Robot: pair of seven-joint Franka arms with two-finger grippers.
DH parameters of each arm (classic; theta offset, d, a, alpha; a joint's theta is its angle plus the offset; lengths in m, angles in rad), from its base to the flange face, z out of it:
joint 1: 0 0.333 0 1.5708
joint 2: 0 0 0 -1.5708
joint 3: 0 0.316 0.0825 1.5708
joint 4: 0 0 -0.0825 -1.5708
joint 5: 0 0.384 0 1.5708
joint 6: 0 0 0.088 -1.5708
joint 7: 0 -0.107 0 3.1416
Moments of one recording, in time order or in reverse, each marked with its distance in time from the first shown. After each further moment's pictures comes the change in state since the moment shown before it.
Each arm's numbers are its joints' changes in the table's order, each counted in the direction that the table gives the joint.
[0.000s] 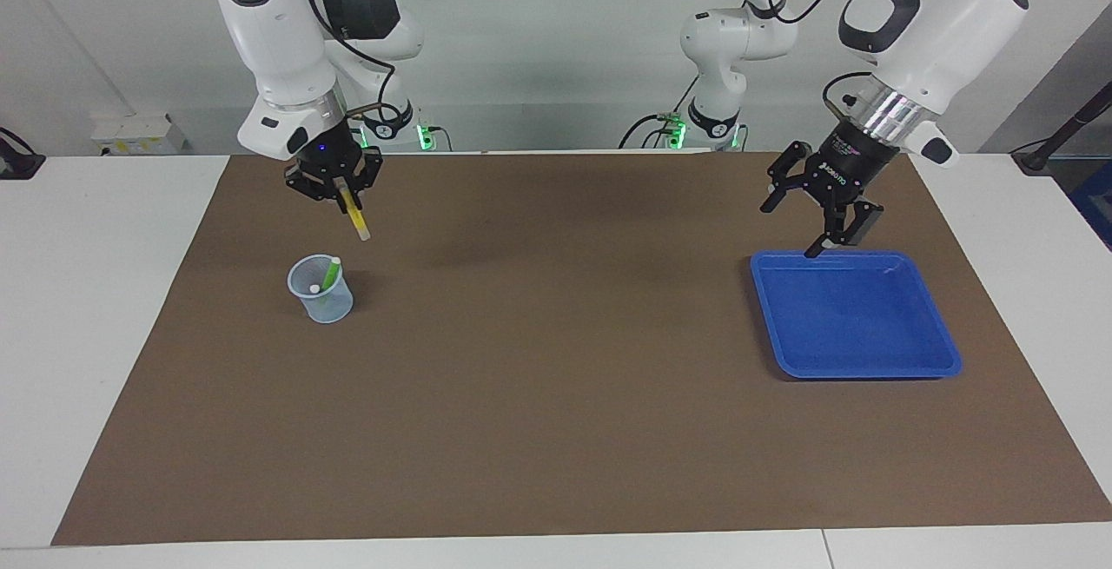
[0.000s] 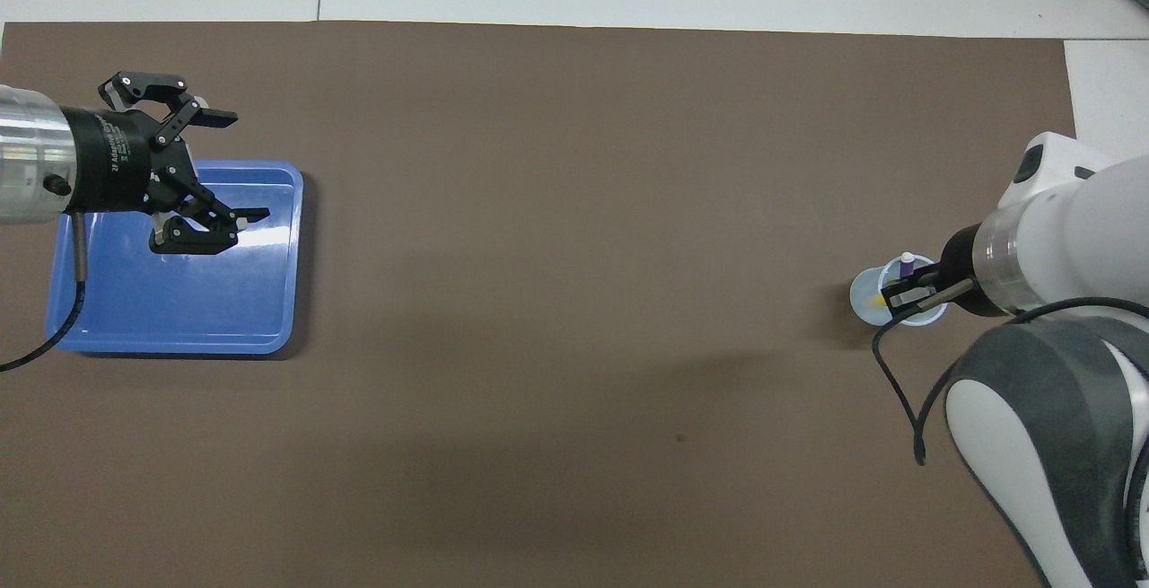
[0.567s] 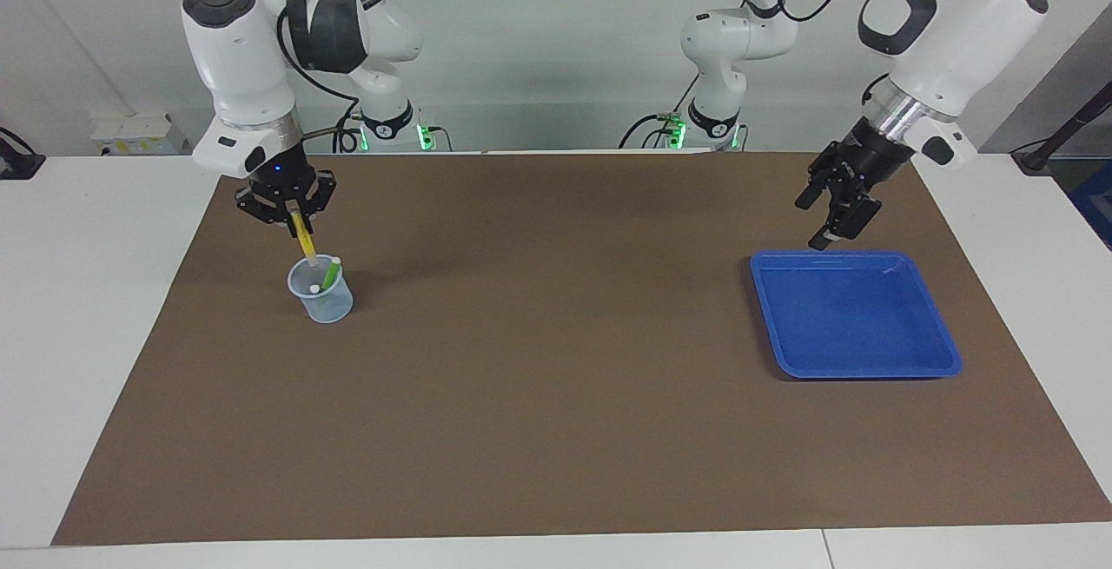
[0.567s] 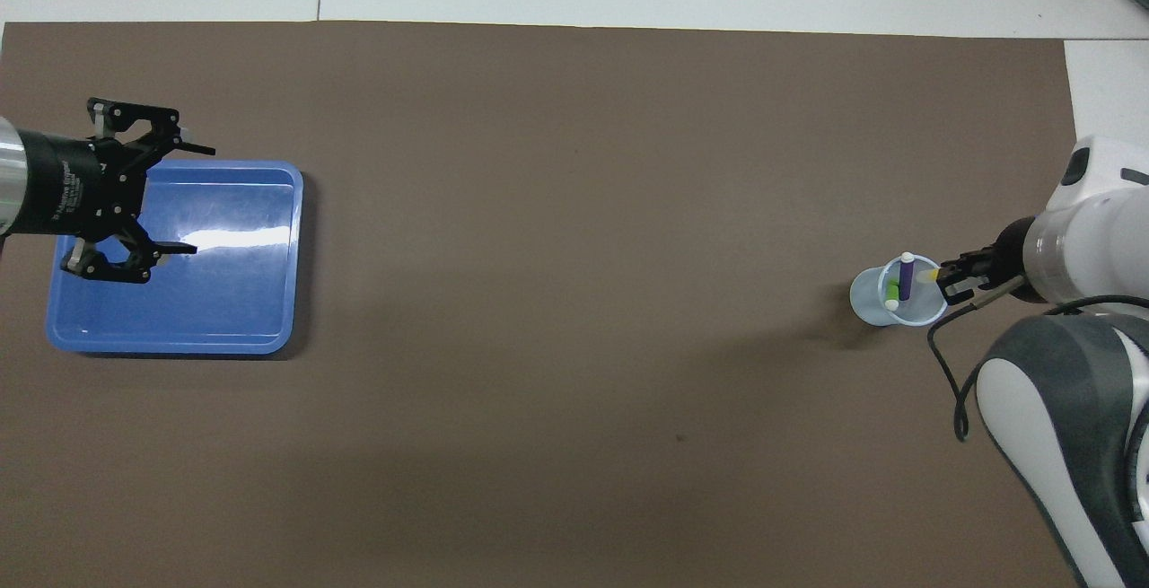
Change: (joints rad) left arm 0.078 0.015 0.017 -0.001 0.041 -0.142 -0.627; right arm -0.107 0.009 -0.001 -0.131 -0.055 0.219 0.153
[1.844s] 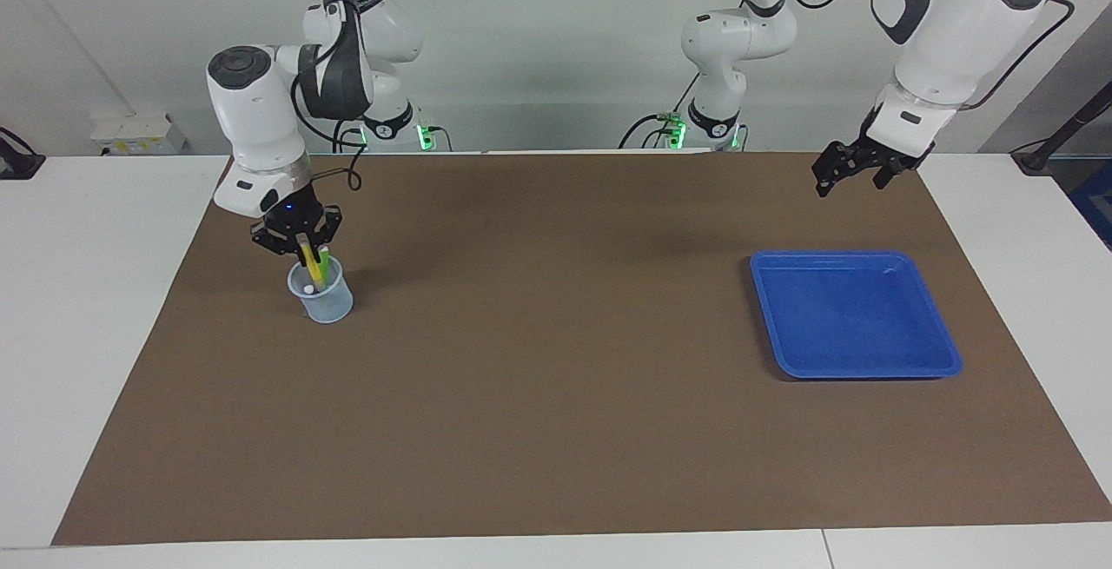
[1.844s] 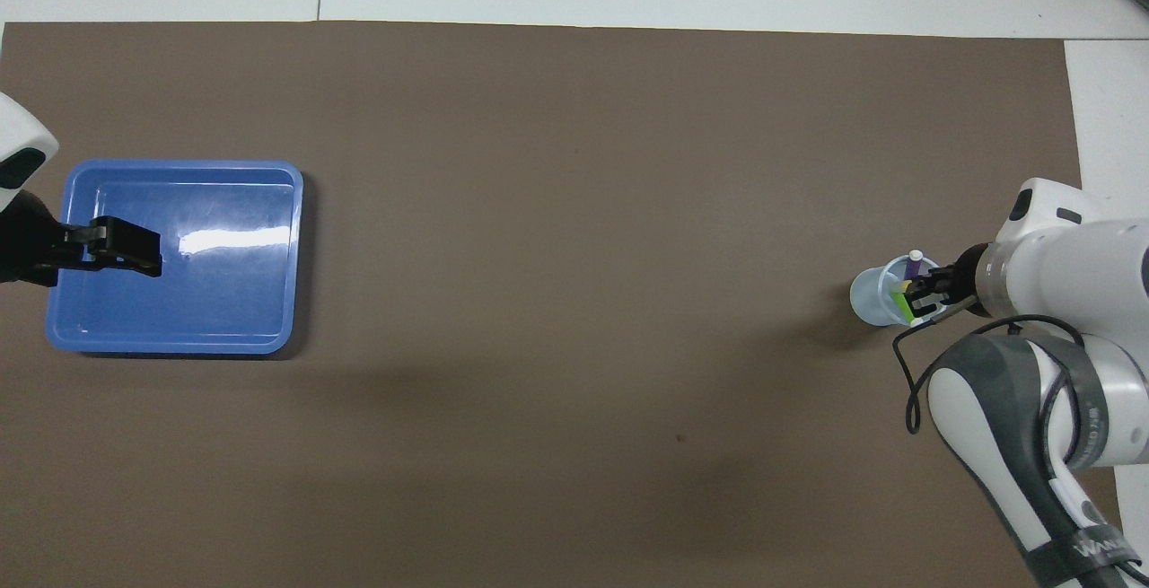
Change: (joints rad) left arm 0.005 0.004 -0.043 0.107 0.374 -0.309 -1.032; right arm -0.034 -0.046 0.001 -0.191 0.000 0.259 0.001
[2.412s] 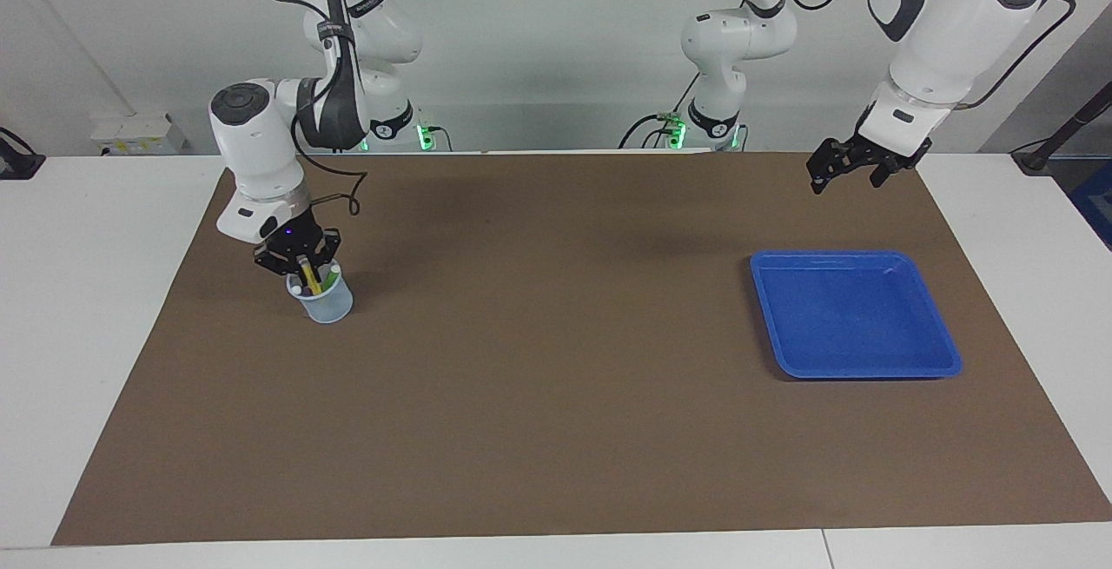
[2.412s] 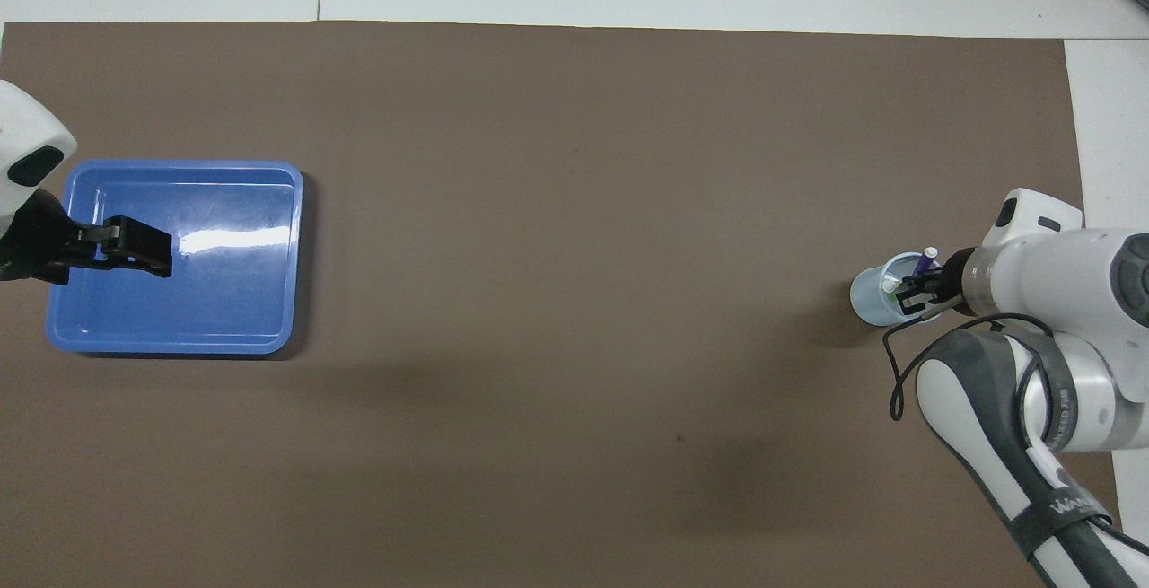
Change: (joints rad) left arm -0.003 -0.013 -0.002 -0.021 0.001 0.016 -0.010; right arm -0.027 -0.056 0.000 -0.038 0.000 0.096 -0.010
